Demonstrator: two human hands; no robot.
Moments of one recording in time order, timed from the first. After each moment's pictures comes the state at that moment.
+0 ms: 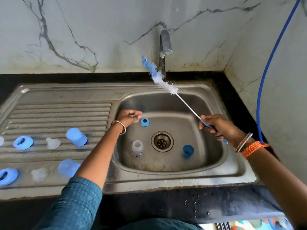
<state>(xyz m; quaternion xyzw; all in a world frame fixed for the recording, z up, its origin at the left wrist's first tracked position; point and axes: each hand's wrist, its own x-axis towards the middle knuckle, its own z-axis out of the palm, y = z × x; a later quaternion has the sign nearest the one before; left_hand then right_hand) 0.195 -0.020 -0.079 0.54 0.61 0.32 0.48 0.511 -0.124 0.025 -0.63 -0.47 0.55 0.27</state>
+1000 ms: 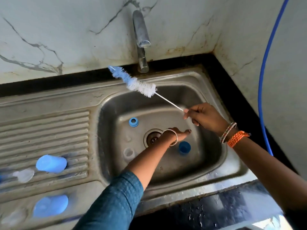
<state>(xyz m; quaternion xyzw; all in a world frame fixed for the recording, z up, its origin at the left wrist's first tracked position) 0.397 -0.039 -0.124 0.66 0.57 -0.18 0.45 0.507 -0.082 -0.002 -0.68 -0.57 0.38 0.27</state>
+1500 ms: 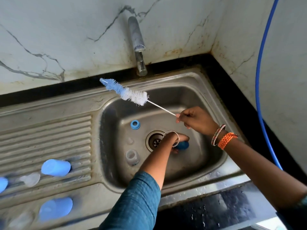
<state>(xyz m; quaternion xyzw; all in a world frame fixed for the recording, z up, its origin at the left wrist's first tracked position) 0.405 -0.045 -0.127 0.50 0.61 -0.18 0.59 0.492 -0.082 -0.012 -0.67 -0.59 0.37 0.25</state>
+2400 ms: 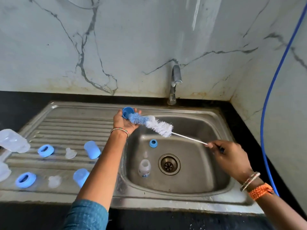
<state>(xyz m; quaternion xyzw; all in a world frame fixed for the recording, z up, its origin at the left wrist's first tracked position) 0.175 -0.025 0.010 0.02 0.32 0.63 0.71 0.494 -0.171 0.042 -0.68 -0.68 0.09 0.26</state>
